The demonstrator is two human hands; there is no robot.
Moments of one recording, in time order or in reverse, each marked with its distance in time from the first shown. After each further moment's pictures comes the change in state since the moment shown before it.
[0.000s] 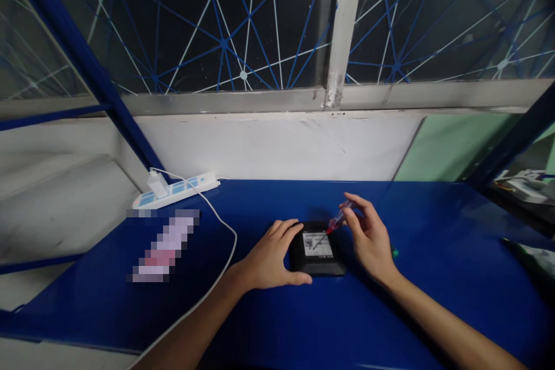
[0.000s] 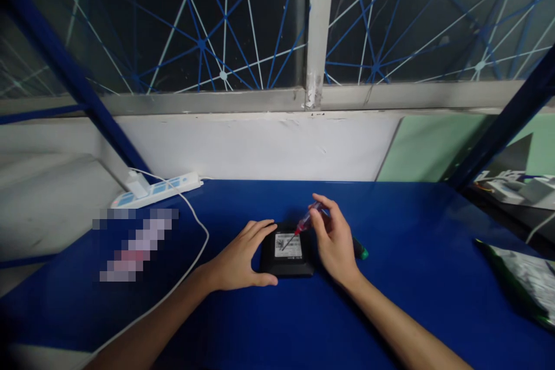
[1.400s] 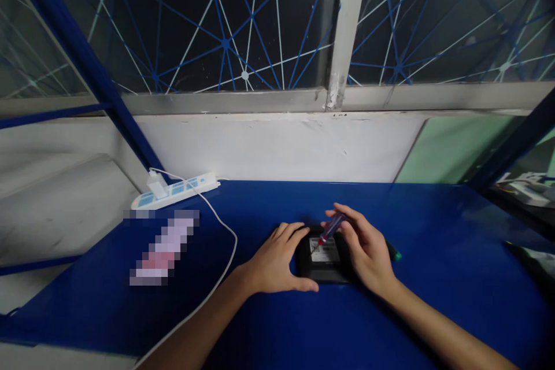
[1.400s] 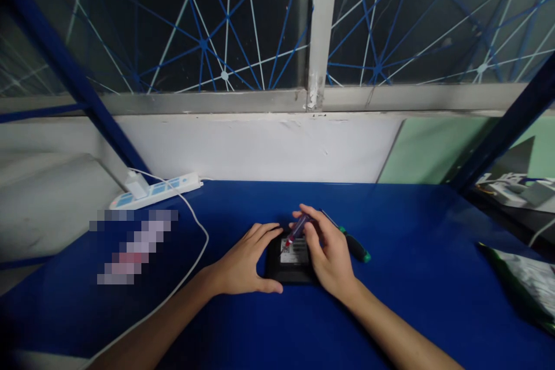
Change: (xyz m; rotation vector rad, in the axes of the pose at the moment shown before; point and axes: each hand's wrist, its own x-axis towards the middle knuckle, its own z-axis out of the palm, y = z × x) left_hand 0.004 0.005 0.003 0.016 -0.012 0.044; right_hand -0.016 -0.011 0.004 0.063 -0.214 -0.041
